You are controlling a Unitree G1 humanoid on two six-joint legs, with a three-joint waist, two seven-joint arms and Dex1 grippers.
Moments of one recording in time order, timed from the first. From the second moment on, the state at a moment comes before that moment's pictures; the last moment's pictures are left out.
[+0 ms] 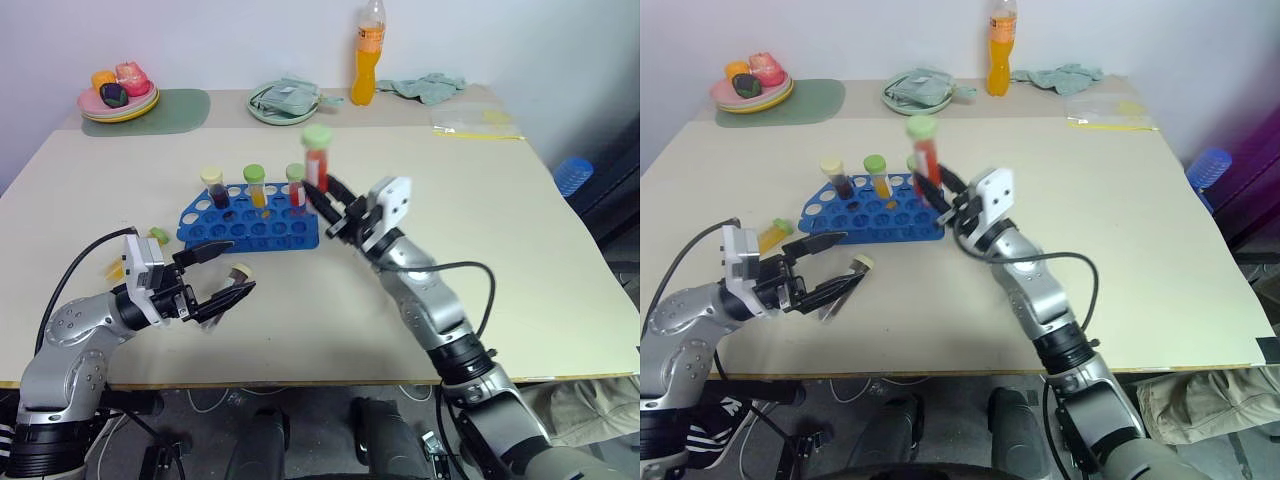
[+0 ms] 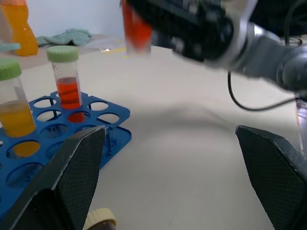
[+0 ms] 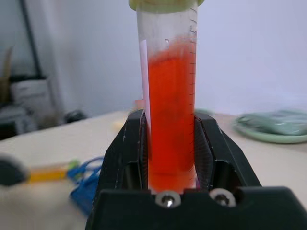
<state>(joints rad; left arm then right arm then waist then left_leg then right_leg) -0.04 0.63 0.26 -0.23 -0.66 0.25 -1.07 -0.55 -0.10 0.31 0.20 0.36 -0.13 0.40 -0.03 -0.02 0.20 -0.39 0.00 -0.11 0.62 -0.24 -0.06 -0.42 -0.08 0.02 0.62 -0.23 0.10</state>
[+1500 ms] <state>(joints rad) -0.05 0.65 0.26 -0.24 -0.66 0.25 -1.06 -0.73 0.11 0.15 0.88 0.04 -0.55 0.43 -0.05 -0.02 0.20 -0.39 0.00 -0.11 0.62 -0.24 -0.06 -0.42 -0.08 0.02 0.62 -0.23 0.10</state>
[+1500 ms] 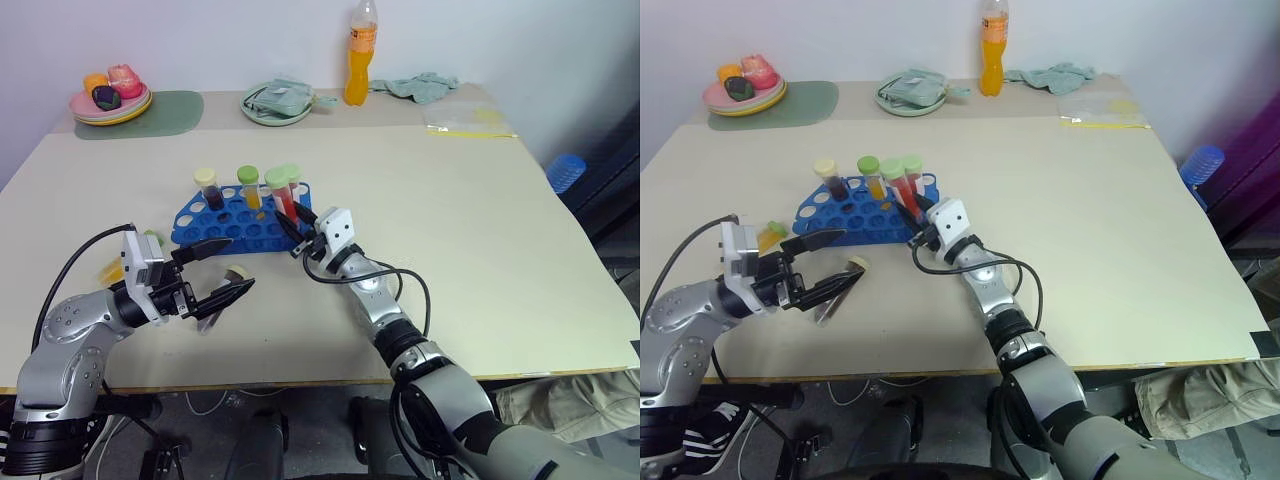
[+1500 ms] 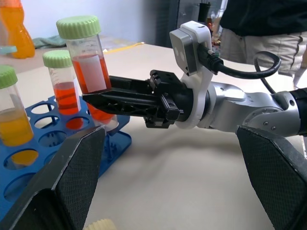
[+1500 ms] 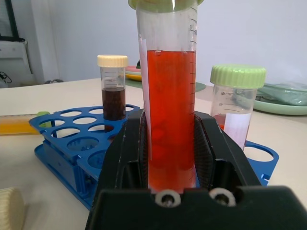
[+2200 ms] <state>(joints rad) -0.05 0.66 0.26 -0.25 -0.66 0.26 -1.06 -0.76 0.11 0.13 0.94 0.02 -0.60 0.45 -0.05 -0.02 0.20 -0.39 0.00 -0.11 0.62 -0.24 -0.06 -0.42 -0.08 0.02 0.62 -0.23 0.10</state>
